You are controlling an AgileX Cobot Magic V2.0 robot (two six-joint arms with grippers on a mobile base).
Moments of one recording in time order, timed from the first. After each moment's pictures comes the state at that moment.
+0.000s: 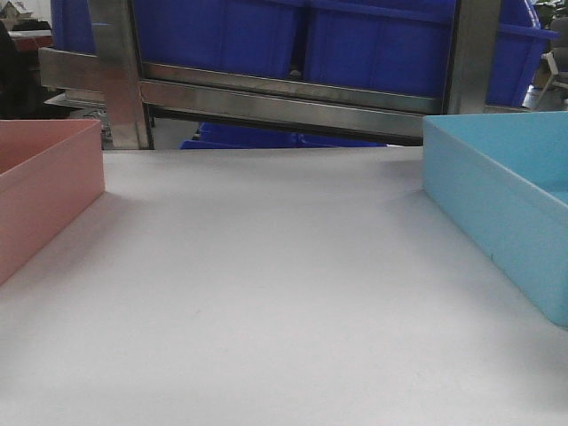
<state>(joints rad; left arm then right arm) 0.37 2.06 -1.60 -0.10 0.82 0.45 0.05 -0.01 0.03 0.15 0.13 -0.11</state>
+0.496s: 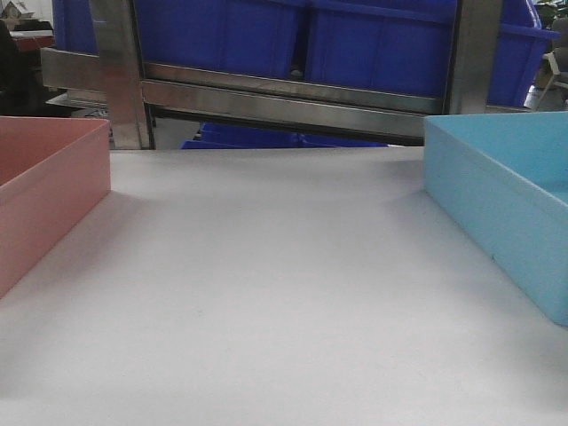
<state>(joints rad) 0.37 2.05 -1.66 -0.15 0.92 0.37 0.05 -0.01 0.03 0.15 0.13 -0.11</state>
